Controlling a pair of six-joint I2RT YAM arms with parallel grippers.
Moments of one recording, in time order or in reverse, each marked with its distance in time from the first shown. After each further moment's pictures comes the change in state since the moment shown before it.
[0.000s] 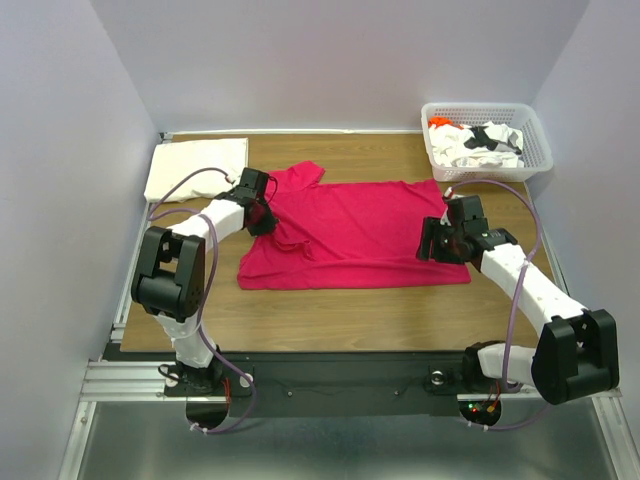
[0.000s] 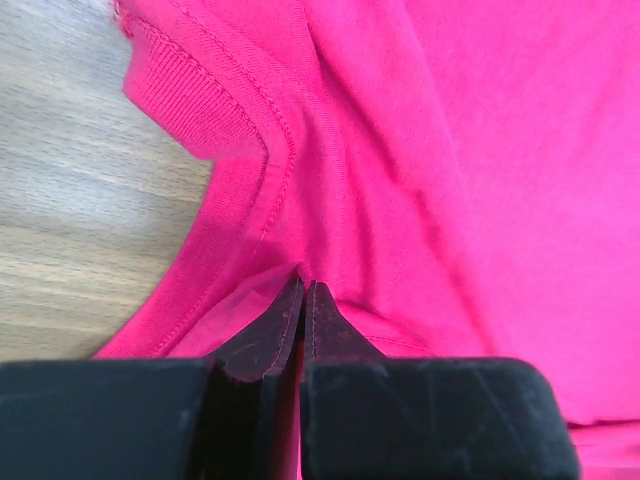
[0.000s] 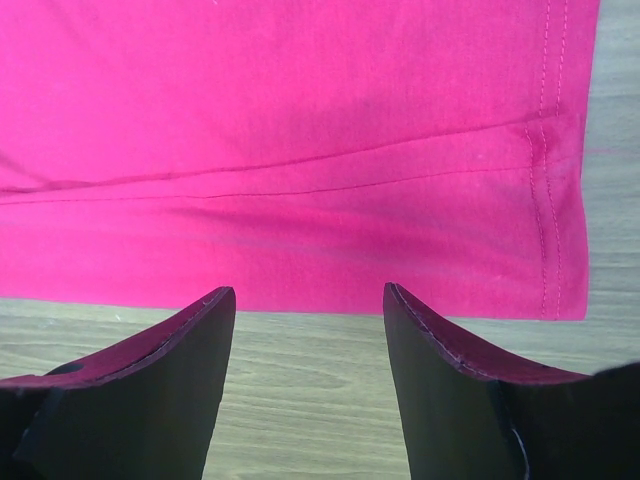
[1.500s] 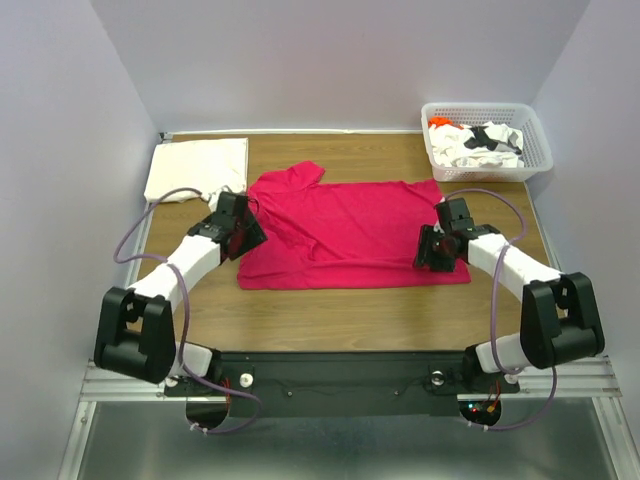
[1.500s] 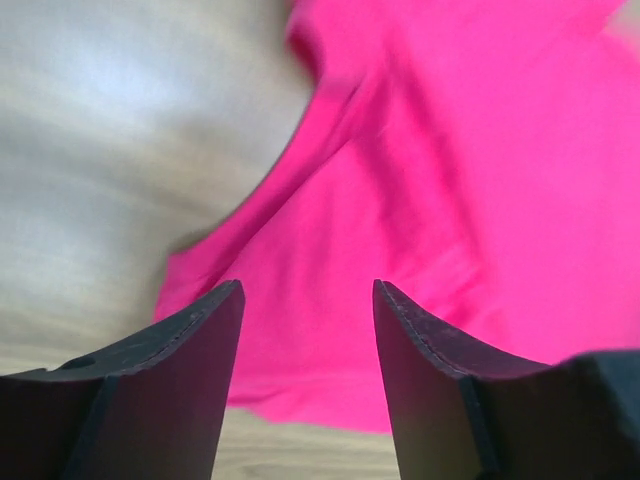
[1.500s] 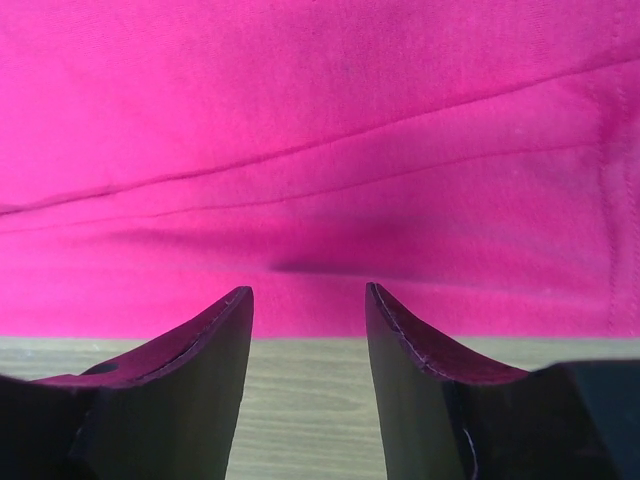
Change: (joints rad) left arm 0.039 -0.416 -0.259 0.006 -0.069 -0.043; right arm 0.000 0.163 -0.017 0.029 0.009 0.103
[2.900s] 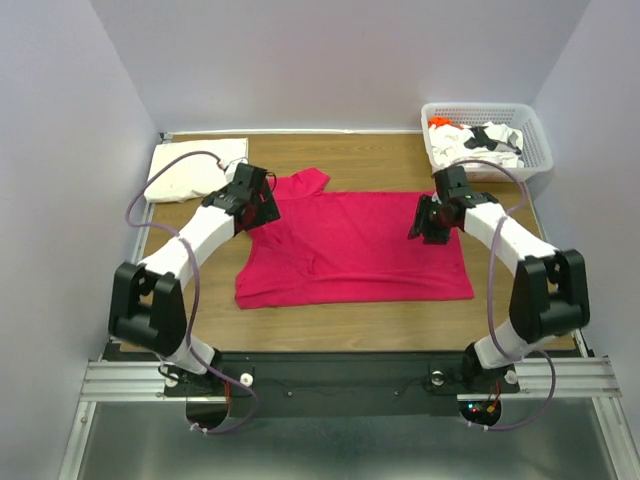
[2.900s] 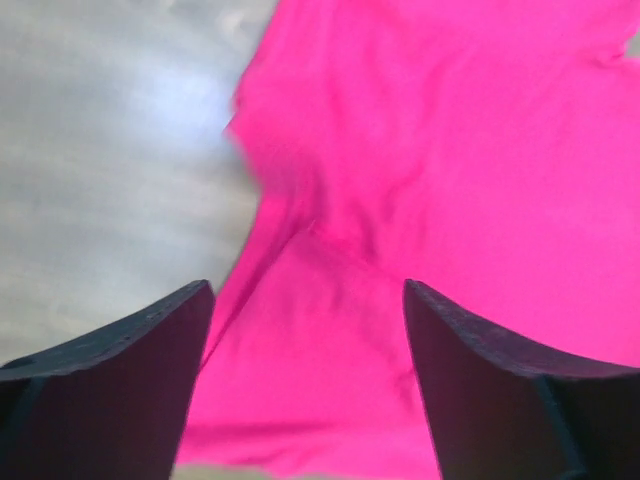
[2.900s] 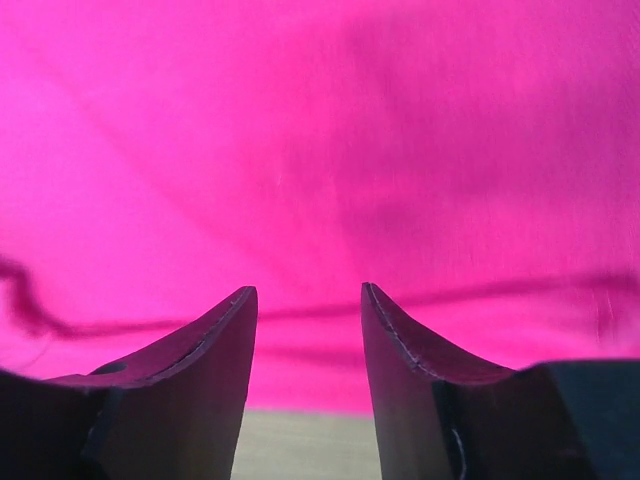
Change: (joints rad) left arm -0.081 0.127 0.231 -0.170 -0.128 0.134; right arm -0.034 0.101 0.262 -0.106 -0.021 0.075
